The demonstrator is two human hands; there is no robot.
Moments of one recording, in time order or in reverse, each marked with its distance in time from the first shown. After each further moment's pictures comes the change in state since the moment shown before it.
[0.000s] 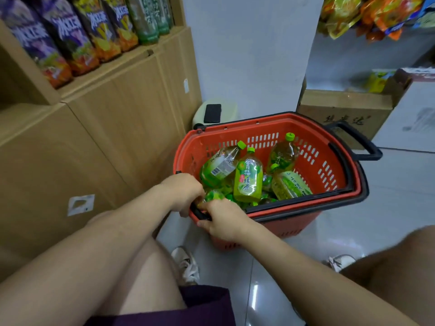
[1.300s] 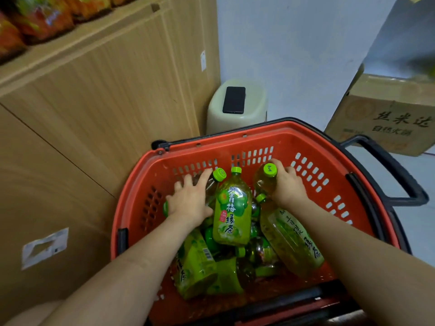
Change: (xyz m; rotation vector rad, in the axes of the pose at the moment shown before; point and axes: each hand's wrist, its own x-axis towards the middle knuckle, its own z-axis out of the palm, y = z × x) left_hand 0.113 -0.049 0.082 -0.676 0.219 -0.628; right_hand 0.159 0.174 -0.013 0.088 0.158 0.572
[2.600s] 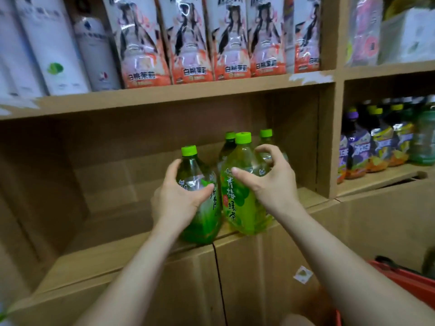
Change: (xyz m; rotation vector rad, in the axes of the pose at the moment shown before) left_hand -0.410 -0.241 -0.274 -0.520 1.292 -0.674; right_hand -0.379 -0.421 -0.085 0.892 -0.039 -1.215
